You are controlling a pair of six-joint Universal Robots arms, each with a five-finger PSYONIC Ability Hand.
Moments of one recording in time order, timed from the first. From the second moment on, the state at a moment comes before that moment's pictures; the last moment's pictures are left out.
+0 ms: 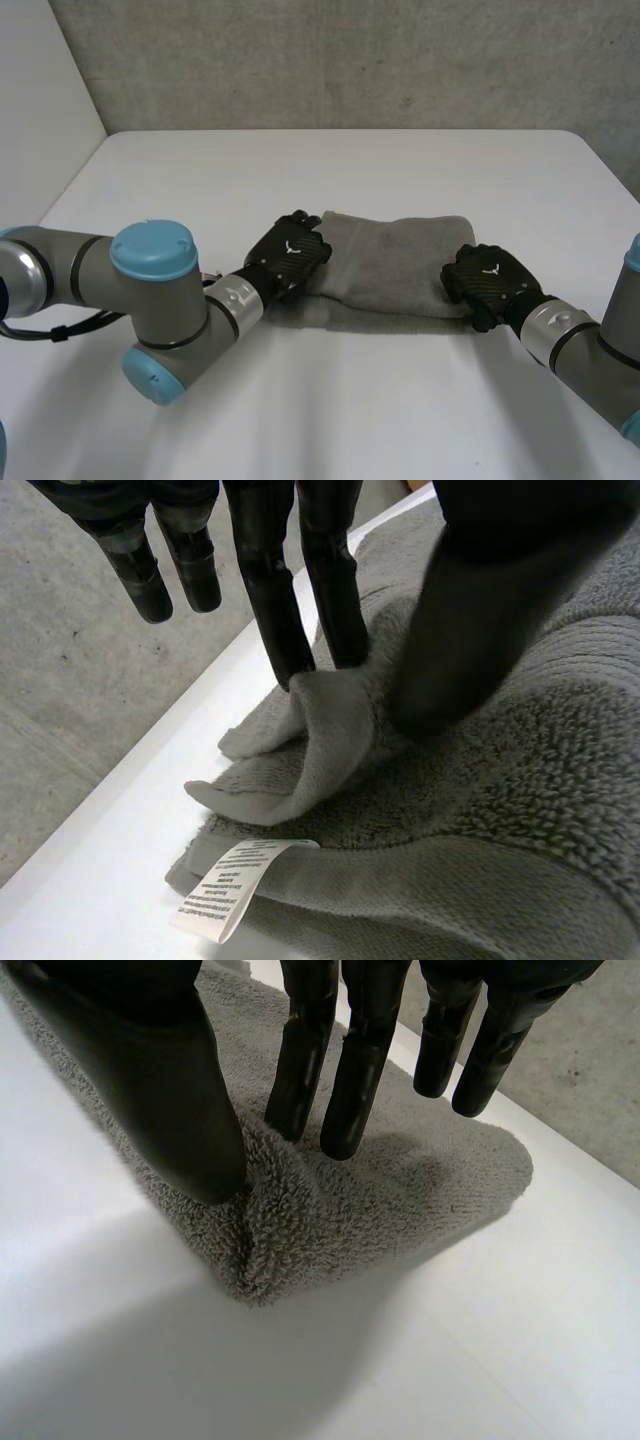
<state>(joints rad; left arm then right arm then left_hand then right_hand) 4.18 -2.28 -1.42 3.48 -1.24 3.66 1.76 -1.16 1.82 -0.23 1.17 2.67 0.99 0.99 0.22 0.23 0.82 0.87 0.89 0.22 0.25 0.69</state>
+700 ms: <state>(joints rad) 4.17 -2.04 -1.66 3.50 -1.26 3.64 1.76 -1.22 1.85 -0.23 1.18 2.68 1.28 1.25 0.22 0.23 1.13 0.88 0.89 0.22 0.25 0.70</state>
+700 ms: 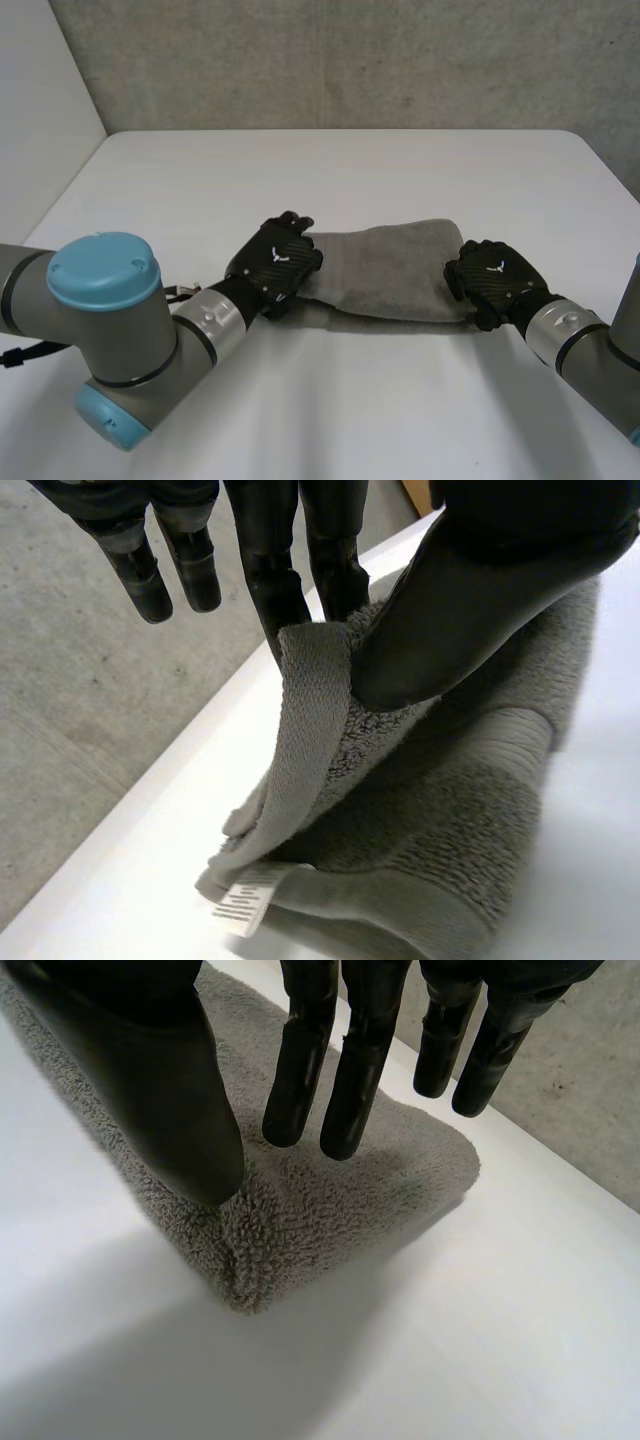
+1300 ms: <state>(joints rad) 4.16 -2.05 -1.69 3.50 -1.34 3.65 1.70 -1.23 1.93 -0.34 1.19 2.68 0.62 0.62 0.22 0.23 0.43 0.58 0.58 0.22 0.25 0.40</state>
